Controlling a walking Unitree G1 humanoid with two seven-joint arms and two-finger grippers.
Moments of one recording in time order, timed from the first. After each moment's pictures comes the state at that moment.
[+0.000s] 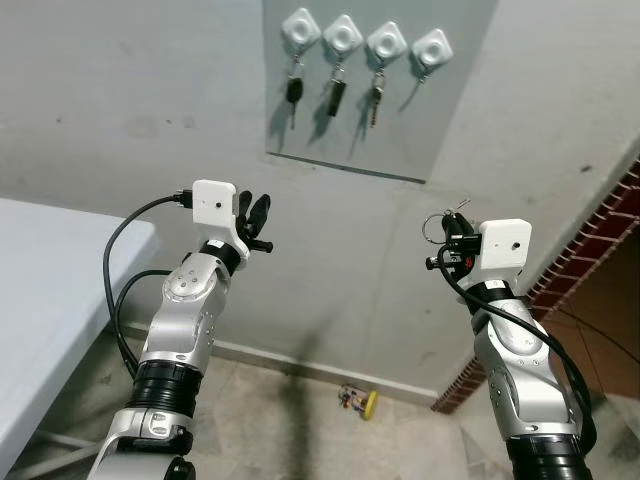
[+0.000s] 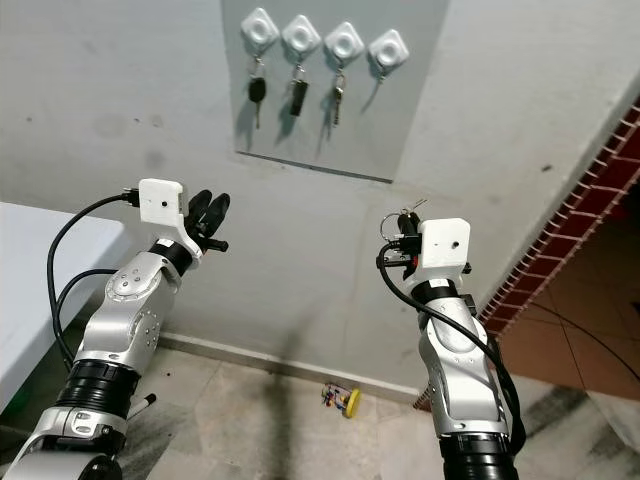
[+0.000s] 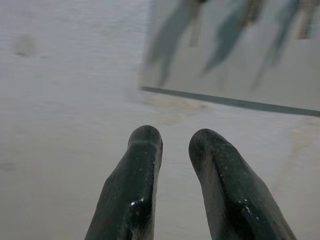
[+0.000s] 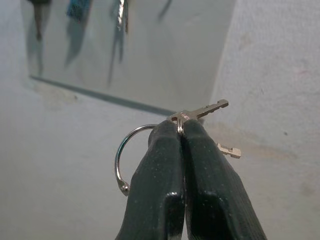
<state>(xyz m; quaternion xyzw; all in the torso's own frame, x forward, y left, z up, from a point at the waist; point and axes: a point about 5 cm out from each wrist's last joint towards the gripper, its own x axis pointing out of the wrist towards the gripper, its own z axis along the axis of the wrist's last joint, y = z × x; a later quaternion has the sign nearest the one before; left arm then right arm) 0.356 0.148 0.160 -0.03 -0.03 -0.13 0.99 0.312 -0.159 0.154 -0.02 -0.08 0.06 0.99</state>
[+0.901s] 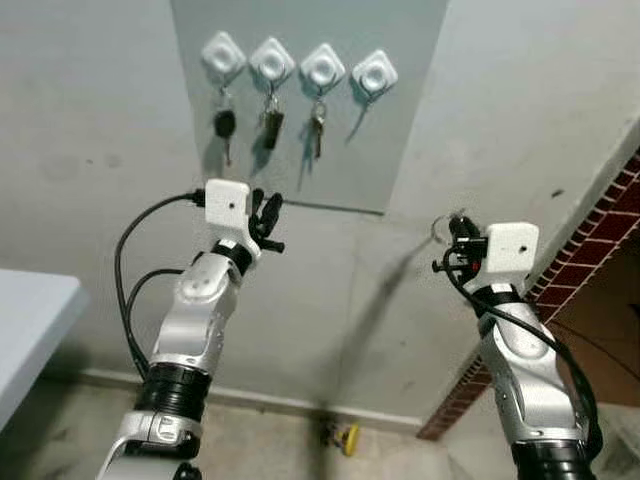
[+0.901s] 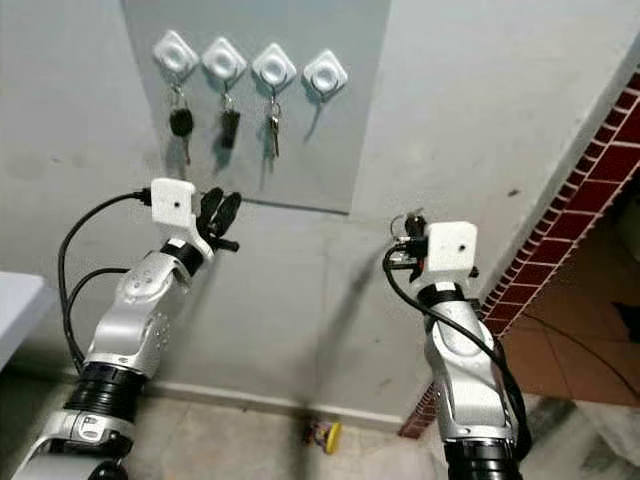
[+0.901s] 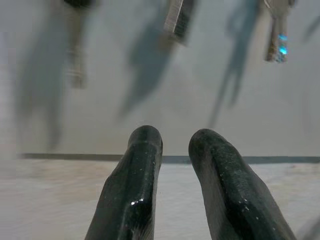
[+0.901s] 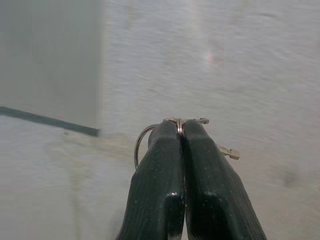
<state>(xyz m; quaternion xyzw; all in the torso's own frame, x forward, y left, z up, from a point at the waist) 0.351 0.128 0.172 -0.02 -0.07 -0.17 0.98 0.309 -0.170 0.149 -0.03 -0.07 0.05 1.00</state>
